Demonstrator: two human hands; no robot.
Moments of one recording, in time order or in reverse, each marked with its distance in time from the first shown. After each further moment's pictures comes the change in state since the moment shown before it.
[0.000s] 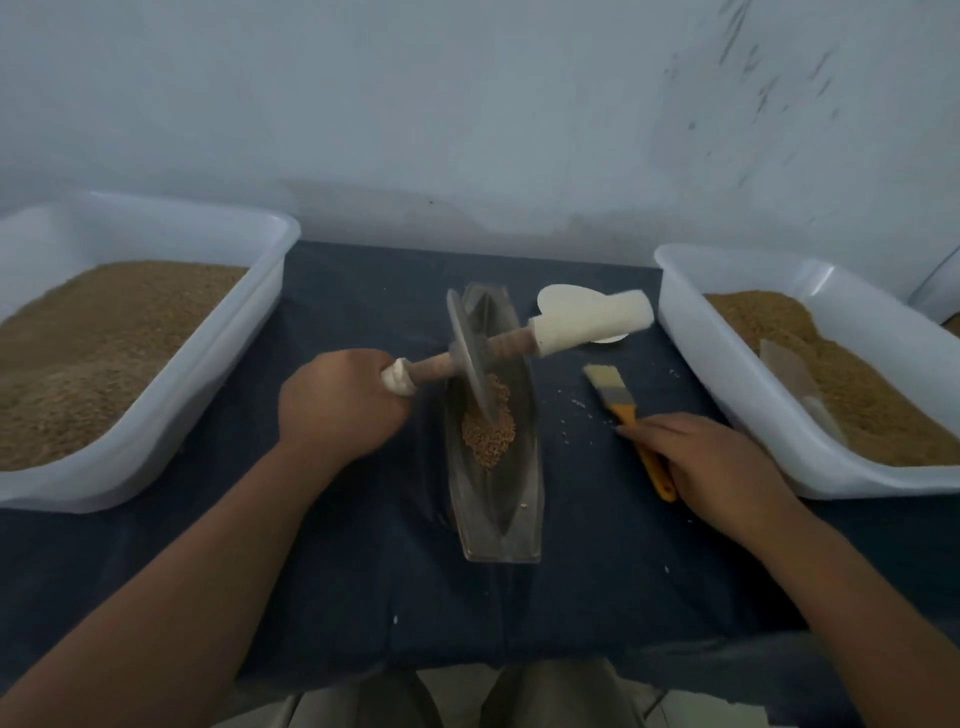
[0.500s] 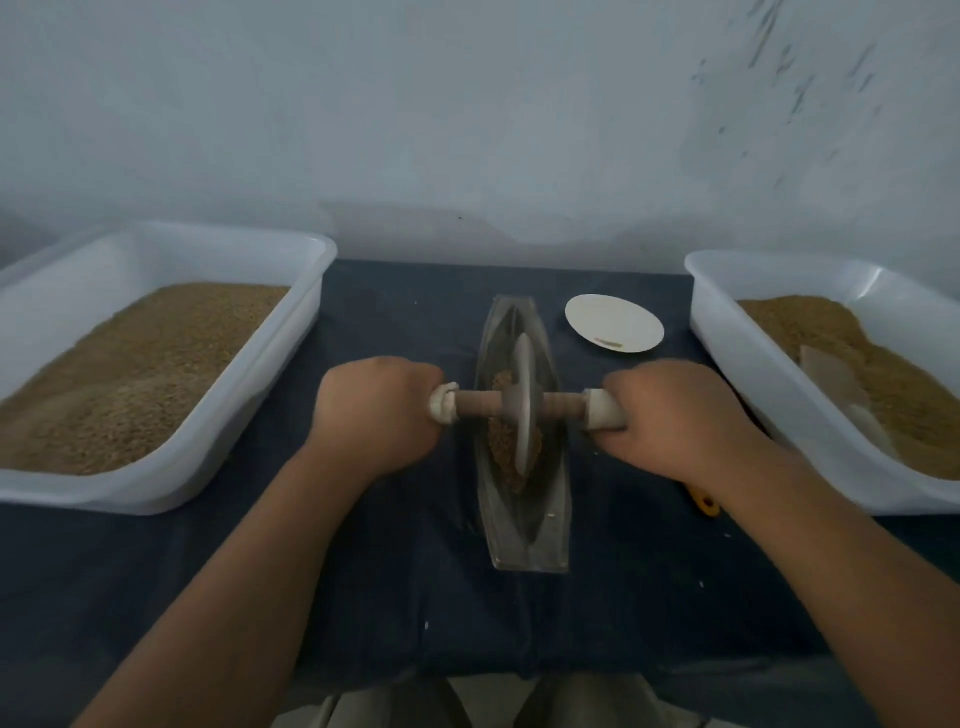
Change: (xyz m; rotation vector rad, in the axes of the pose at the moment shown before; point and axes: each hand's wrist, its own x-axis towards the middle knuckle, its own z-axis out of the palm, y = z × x) left_hand -0.003 0.010 -0.020 0.337 0.047 0.364; right_hand 0.071 -0.076 -0.056 -0.113 0.058 0.040
